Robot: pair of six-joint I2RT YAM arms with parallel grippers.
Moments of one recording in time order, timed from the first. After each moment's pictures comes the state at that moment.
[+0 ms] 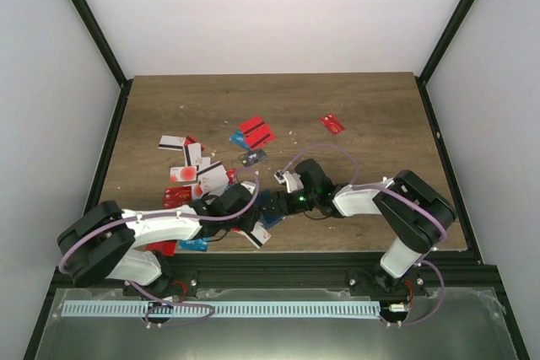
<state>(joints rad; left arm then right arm) -0.95 1.37 0.50 -0.09 -0.06 -0.57 0.75 1.64 0.60 0.31 -0.67 0.64</state>
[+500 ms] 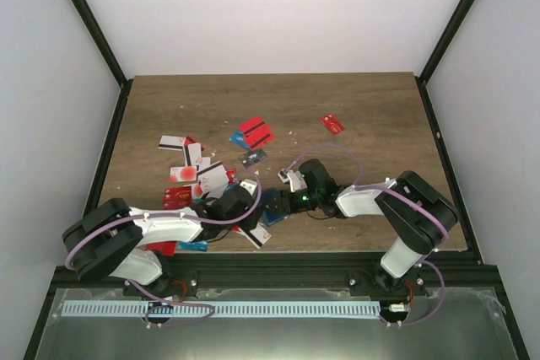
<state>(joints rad) -0.95 1.41 0.46 0.08 -0.11 -0.52 0.72 1.63 0.57 0.33 -0.66 0.64</state>
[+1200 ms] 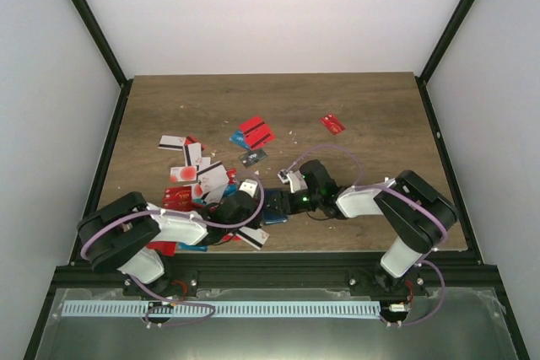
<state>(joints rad) -0.97 1.53 0.41 0.39 -0.17 -0.60 0.71 1.64 0.56 0.36 -0.67 0.62</state>
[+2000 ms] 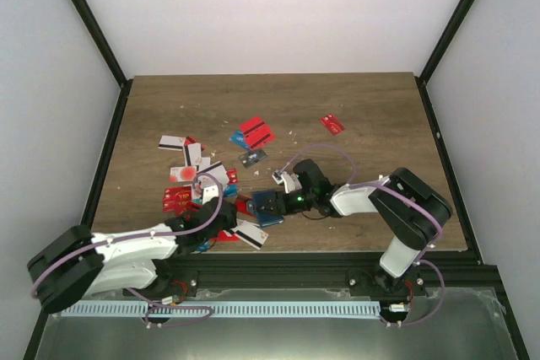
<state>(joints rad) -0.94 1.11 0.26 0.06 -0.33 -0.98 0.74 1.68 0.61 0.32 -0.67 0.63</state>
